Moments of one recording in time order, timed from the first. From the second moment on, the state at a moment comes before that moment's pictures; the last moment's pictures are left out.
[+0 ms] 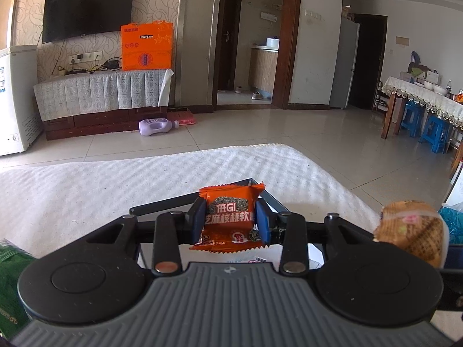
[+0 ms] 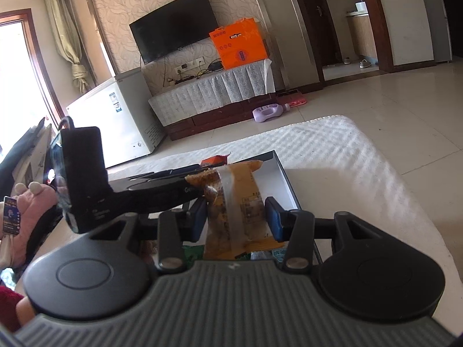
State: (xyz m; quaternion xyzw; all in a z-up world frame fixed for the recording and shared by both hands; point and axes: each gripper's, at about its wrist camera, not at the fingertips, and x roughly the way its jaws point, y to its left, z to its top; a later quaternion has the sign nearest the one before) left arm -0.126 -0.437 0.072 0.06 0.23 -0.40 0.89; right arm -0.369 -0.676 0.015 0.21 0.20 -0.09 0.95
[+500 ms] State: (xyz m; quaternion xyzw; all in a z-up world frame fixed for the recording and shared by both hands) left arm -0.106 -0.452 0.058 0.06 0.26 -0.39 0.88; right arm -0.372 -0.678 0.012 0.21 0.21 -0.09 0.95
